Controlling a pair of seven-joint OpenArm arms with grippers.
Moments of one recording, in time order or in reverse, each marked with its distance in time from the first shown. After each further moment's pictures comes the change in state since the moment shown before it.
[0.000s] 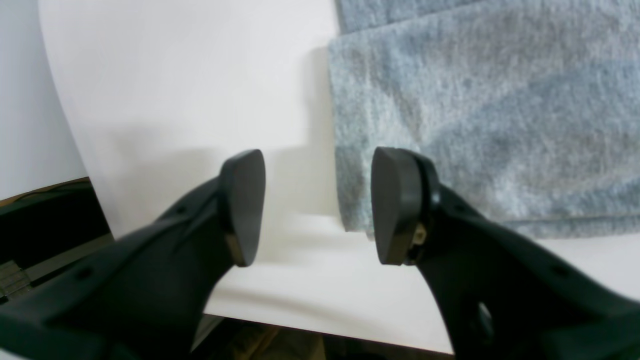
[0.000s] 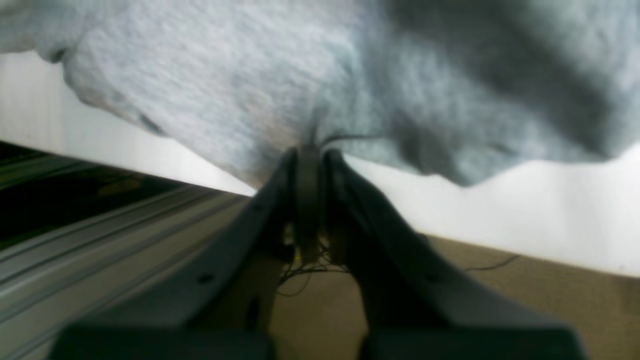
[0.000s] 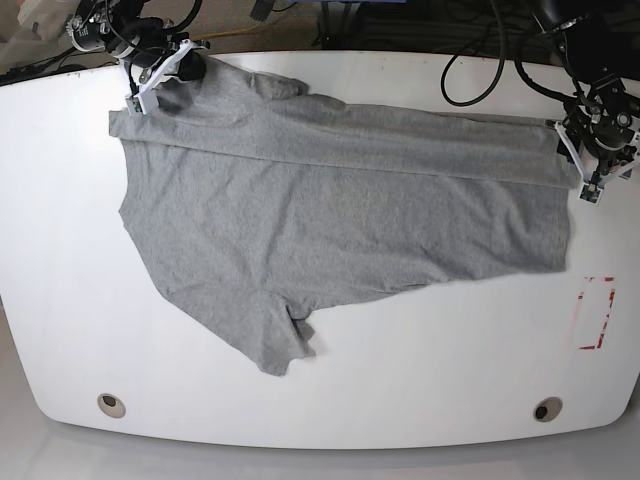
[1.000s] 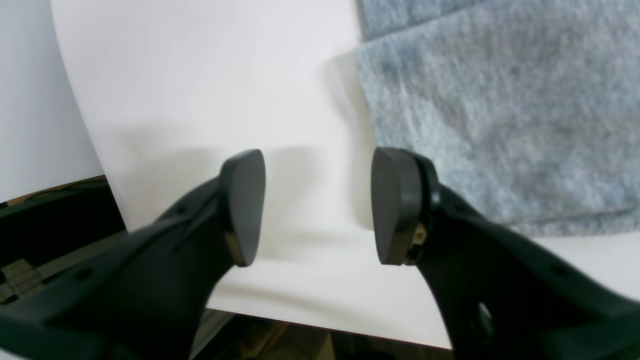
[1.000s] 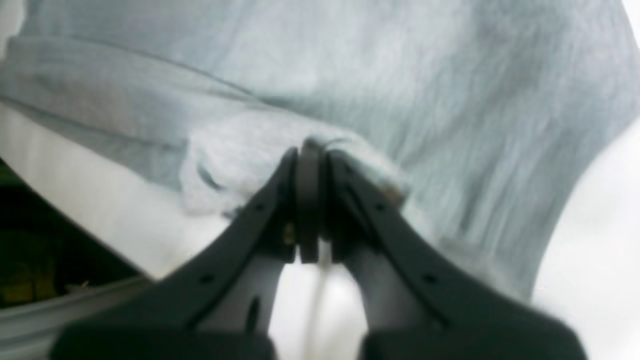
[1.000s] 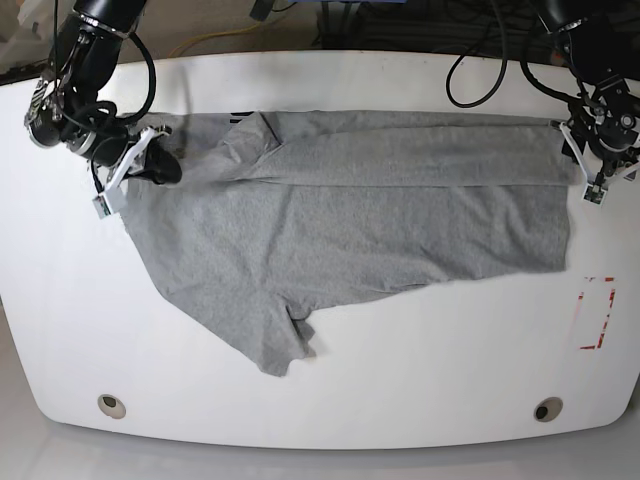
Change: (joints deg) left arm -0.1 -1.4 0.1 -0.2 -0.1 0.0 0.0; right arm 21.4 15.8 -7.4 -9.1 13.4 0.0 -2.3
